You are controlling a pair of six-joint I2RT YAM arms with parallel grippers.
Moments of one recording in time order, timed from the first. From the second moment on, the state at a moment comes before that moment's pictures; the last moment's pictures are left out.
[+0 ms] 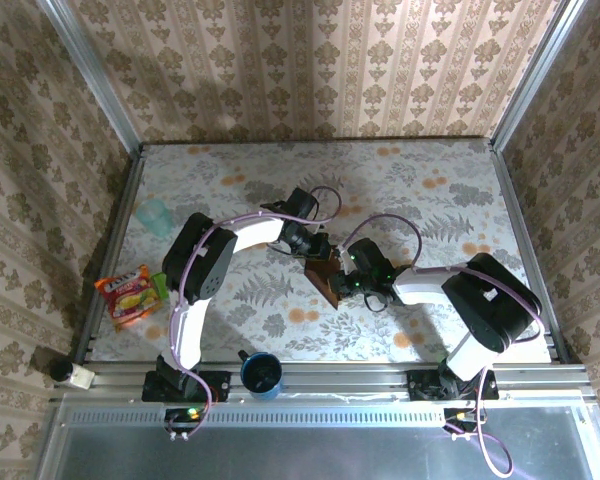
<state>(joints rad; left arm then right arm) -0.68 2.10 1.41 -0.46 0.51 -0.38 0.62 1.63 0.60 0.18 -0.23 0.37</state>
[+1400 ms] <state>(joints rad) -0.73 1.84 1.03 -0.22 0.57 -0.54 0.62 1.66 0.62 0.20 -0.25 0.39</state>
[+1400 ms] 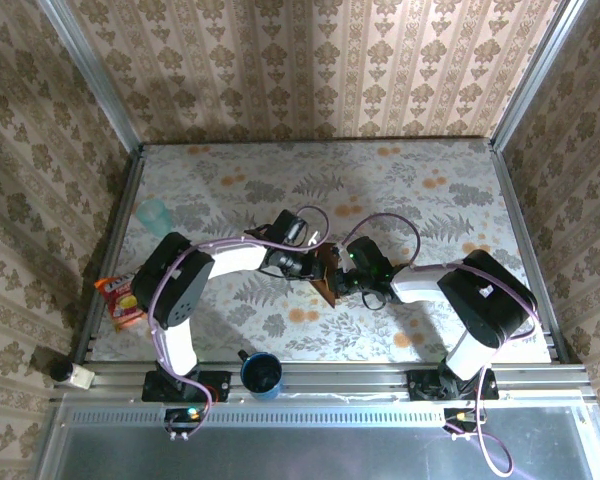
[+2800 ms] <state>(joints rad) -0.73 1.85 0.96 -0.18 0.51 -0.57 0.48 1.53 0.66 0.01 -0.35 0.40</state>
